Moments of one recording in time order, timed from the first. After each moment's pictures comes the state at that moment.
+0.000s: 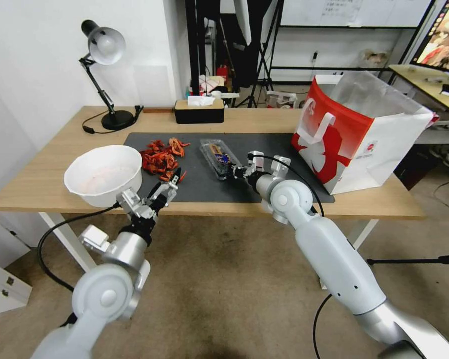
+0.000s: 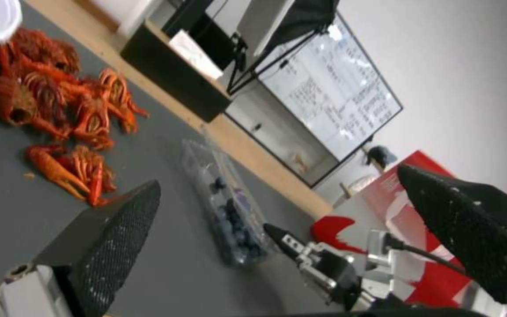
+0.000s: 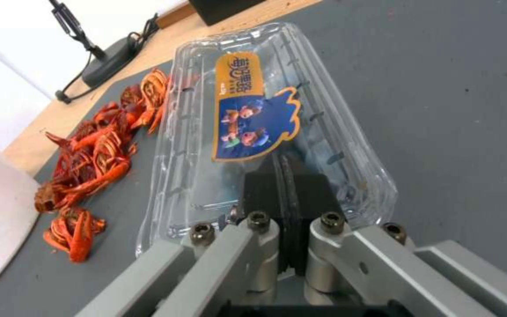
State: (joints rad) left arm 1.31 -1.05 -0.37 -2.18 -1.31 0.03 -0.23; right arm -0.64 1.26 0.03 1.60 1.07 -0.52 0.31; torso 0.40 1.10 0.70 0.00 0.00
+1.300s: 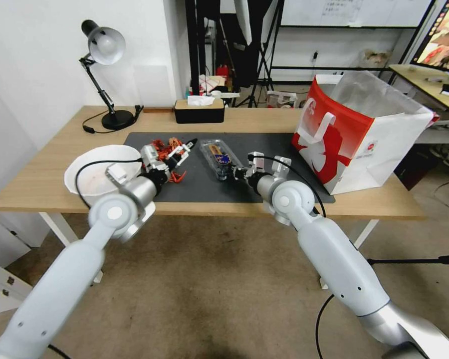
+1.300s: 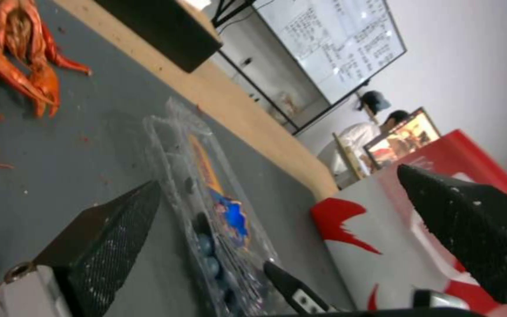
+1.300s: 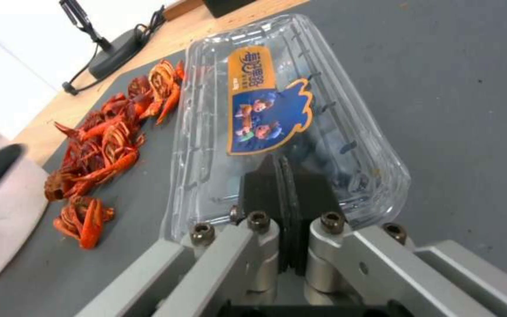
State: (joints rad) left arm 0.79 -1.00 -0.15 -1.80 -1.61 0.22 -0.27; right arm -0.65 1.25 0.02 1.61 1.08 -0.53 0.30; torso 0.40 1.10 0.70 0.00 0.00
